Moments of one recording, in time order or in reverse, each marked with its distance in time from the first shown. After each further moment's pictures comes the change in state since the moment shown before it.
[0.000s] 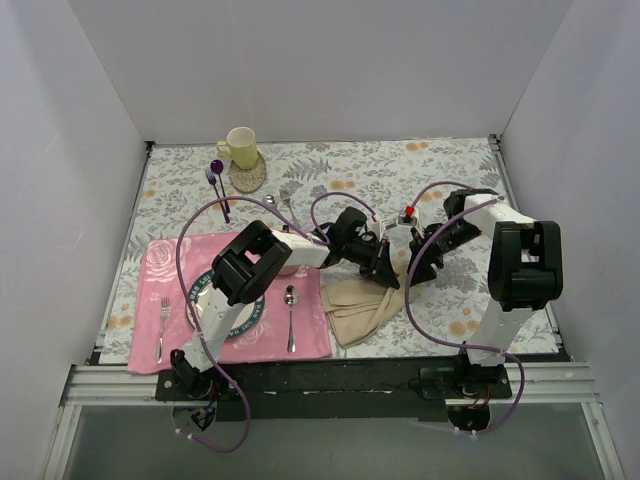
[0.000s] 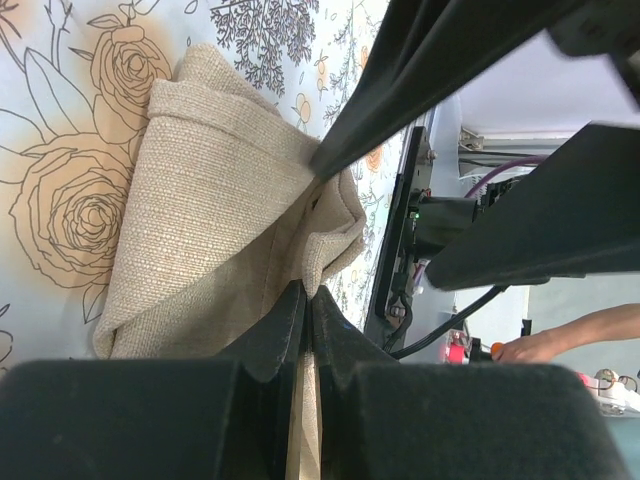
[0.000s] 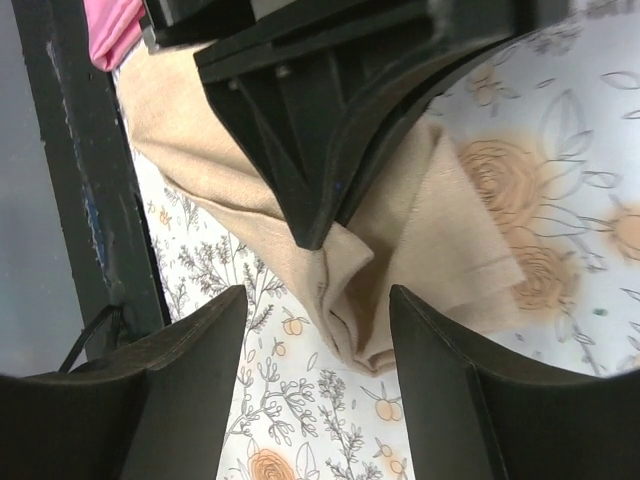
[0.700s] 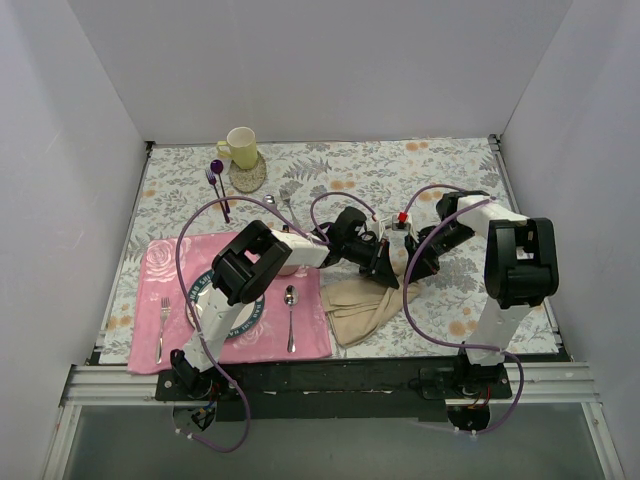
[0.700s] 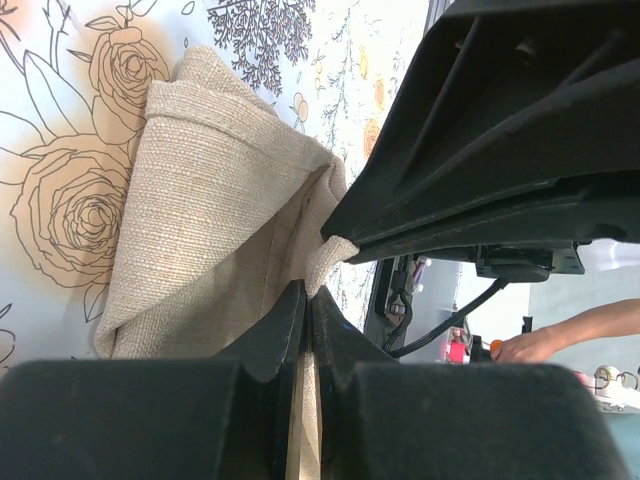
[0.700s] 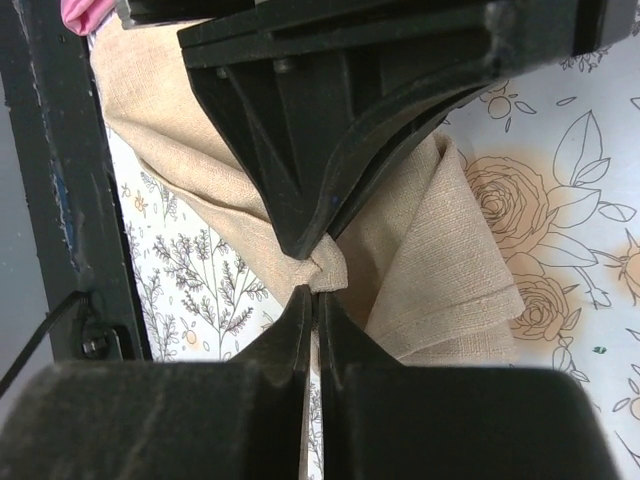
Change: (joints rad) left arm 0.004 0.000 0.000 0.006 0.009 0.004; right arm 0.050 0.018 -0.029 0.037 0.040 -0.067
